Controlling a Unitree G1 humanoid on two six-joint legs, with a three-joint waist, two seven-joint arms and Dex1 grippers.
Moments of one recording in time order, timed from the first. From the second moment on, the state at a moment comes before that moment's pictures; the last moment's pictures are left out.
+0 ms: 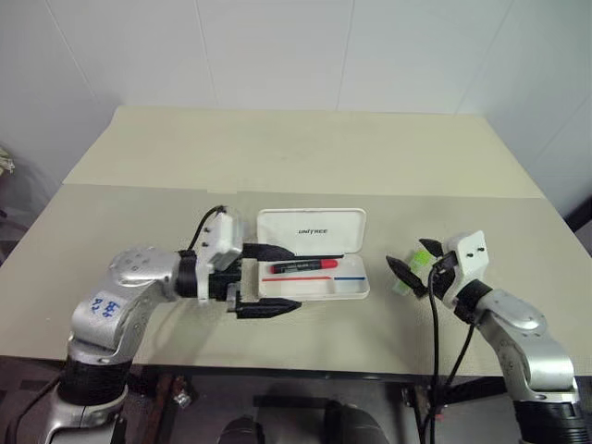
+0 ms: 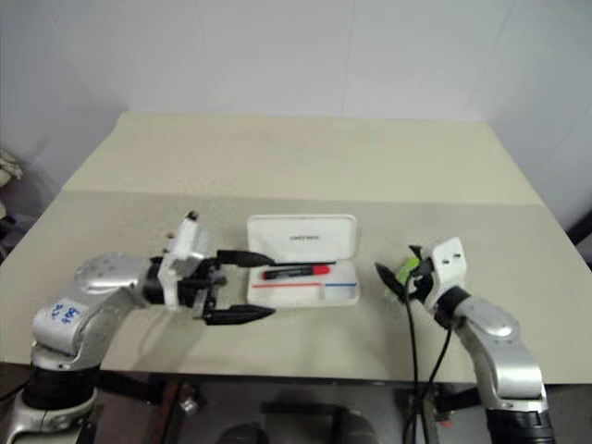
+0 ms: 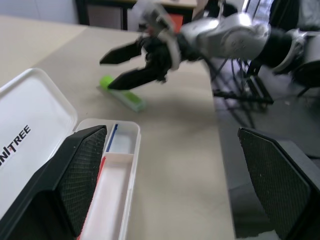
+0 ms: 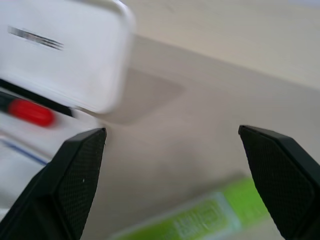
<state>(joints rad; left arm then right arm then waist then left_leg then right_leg) -0.39 0.58 0.12 -0.42 -0.54 0.66 -1.13 -0.18 -0.47 -0.18 -0.21 0.31 0.46 0.44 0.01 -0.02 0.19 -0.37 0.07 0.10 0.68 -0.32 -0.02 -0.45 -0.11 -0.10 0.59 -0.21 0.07</state>
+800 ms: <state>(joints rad) -0.27 0.68 0.23 -0.35 -0.62 0.44 -1.15 -0.19 -0.30 -0.16 -0.26 0.20 0.64 0.11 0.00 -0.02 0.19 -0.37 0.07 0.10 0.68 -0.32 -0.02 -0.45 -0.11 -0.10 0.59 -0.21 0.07</state>
